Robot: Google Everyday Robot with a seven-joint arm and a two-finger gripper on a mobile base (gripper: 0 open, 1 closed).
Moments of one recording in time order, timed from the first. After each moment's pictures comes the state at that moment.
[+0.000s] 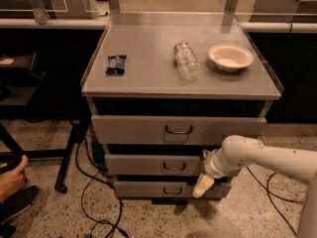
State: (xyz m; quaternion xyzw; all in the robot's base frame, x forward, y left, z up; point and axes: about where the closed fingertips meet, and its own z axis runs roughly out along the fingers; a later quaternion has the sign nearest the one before) arm 0.565 -0.175 0.444 -0.57 0.79 0.09 0.20
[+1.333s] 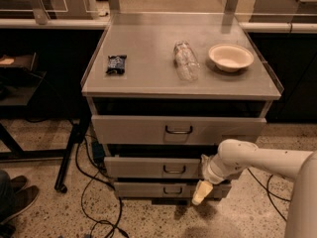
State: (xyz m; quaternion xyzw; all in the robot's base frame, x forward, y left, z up) arm 0.544 -0.173 0.417 -0.58 0.79 0.10 0.16
